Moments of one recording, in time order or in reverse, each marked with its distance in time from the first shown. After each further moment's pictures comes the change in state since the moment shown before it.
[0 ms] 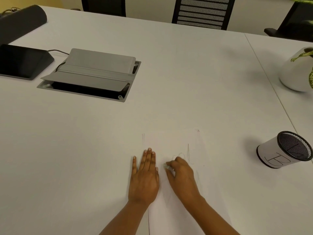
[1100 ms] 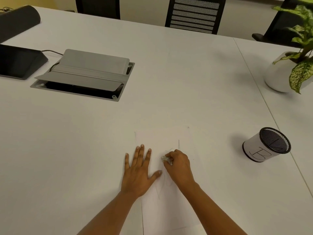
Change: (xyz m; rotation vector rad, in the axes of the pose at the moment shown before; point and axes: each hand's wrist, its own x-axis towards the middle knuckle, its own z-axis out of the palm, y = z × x) left_hand 0.005 -0.005 -0.007 -0.015 -0.214 0.022; right_hand 0.015 0.013 -0.012 -0.011 -0.003 0.159
